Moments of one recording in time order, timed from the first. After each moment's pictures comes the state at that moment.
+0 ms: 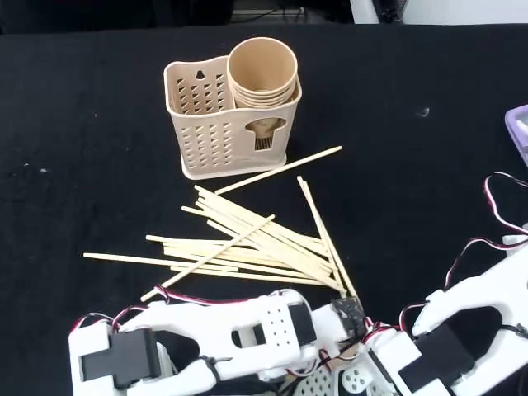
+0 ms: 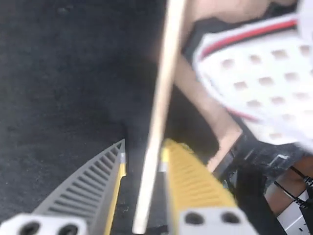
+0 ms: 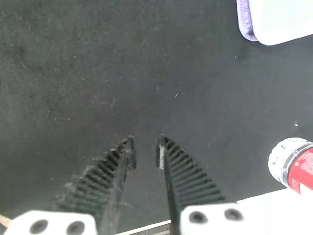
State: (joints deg) left arm 70.2 -4.3 40.6 65.4 1.8; right arm 59.2 -14.2 13.6 78.5 56.8
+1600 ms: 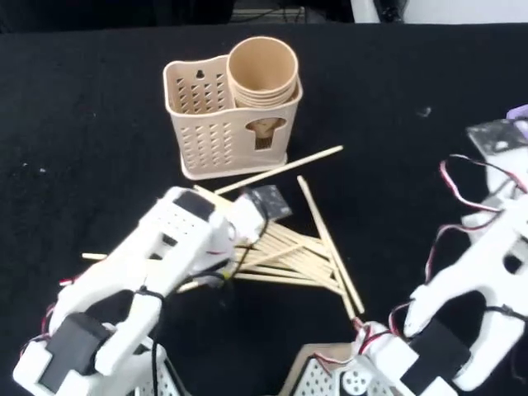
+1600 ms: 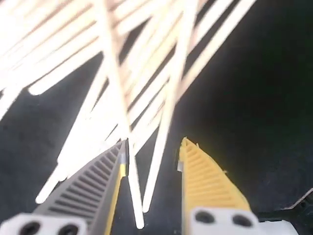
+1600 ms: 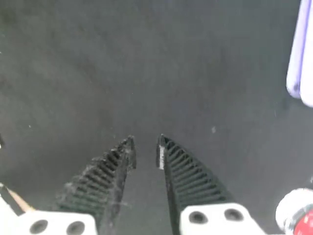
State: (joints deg) left arm 24.7 -16.2 41.5 68.4 -34.2; right arm 46.4 -14.2 14.3 83.1 56.8
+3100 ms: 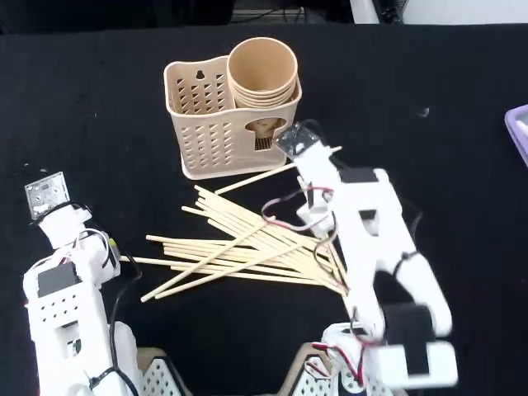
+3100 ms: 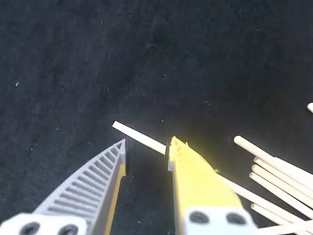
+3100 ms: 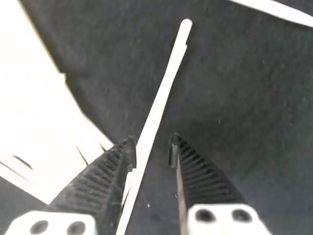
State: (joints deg) left arm -26.9 -60.7 75.7 52.2 0.0; right arm -3.9 -9.6 40.7 56.6 32.7
